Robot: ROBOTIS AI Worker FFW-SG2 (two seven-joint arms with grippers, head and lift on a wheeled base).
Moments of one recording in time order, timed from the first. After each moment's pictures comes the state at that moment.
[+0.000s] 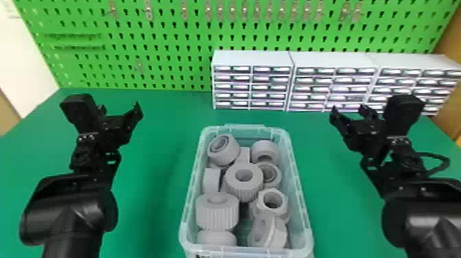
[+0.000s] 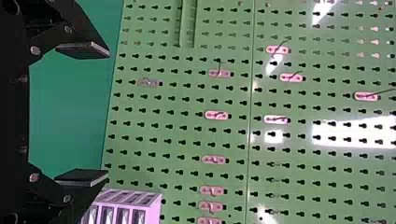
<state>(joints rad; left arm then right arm) -0.18 0.00 0.20 -1.56 0.02 0.14 -0.10 -0.15 -0.11 -0.05 -1.64 -0.11 0.21 0.10</state>
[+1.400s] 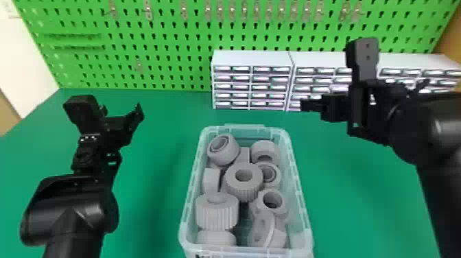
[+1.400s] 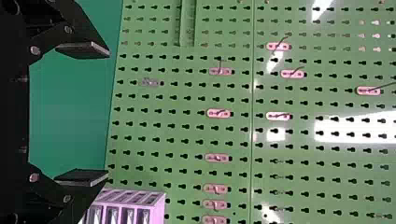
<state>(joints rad) -0.17 0.00 0.19 -1.56 0.00 0.14 -0.10 -0.45 -0.17 0.10 -1.87 -0.24 1.18 0.10</state>
